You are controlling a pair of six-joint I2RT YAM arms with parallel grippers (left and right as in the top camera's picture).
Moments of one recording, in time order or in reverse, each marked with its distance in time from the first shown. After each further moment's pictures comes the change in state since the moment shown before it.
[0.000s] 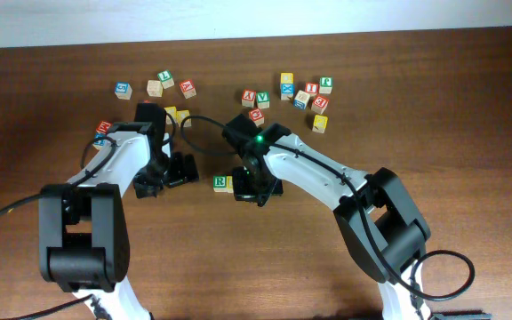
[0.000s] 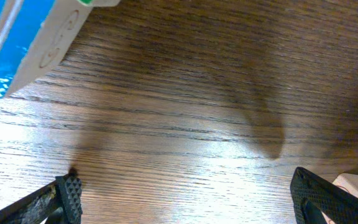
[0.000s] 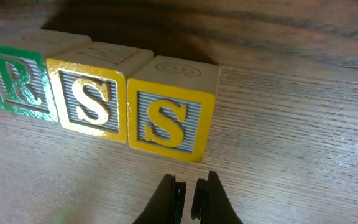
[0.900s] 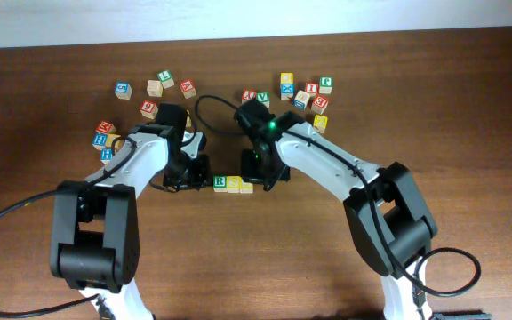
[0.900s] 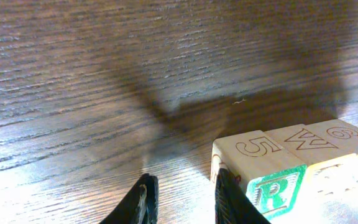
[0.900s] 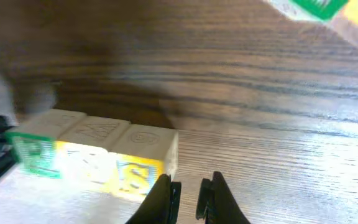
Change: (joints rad) left arm -0.100 0.005 -0.010 0.064 0.206 0.183; right arm -0.072 0.000 0.059 0.003 0.050 0.016
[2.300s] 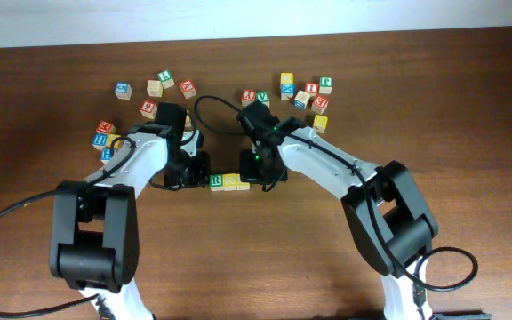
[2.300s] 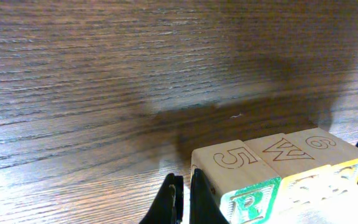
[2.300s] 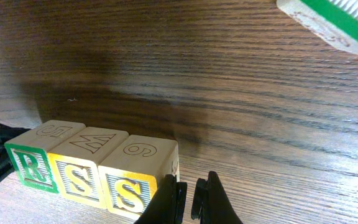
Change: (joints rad) left arm 0.001 0.000 0.000 0.023 0.018 -0.095; right arm -0.006 0.000 -0.090 0.172 -0.053 -0.007
